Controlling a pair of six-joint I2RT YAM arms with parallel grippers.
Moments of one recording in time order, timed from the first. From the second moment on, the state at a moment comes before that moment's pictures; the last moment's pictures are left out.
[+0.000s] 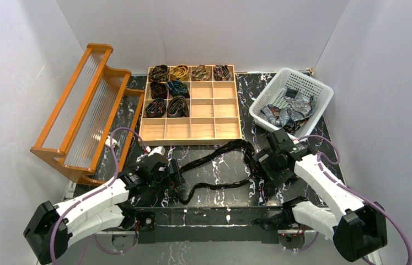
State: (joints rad) left arm -0.79 0.90 0.39 -0.46 -0.06 -0.93; right arm 0.42 1.02 0.70 -0.98 0.00 1.30
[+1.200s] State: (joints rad) left arm -0.79 0.67 0.38 -0.59 -0.15 -0.95; right arm 0.29 1.16 0.64 -0.92 0.00 1.71
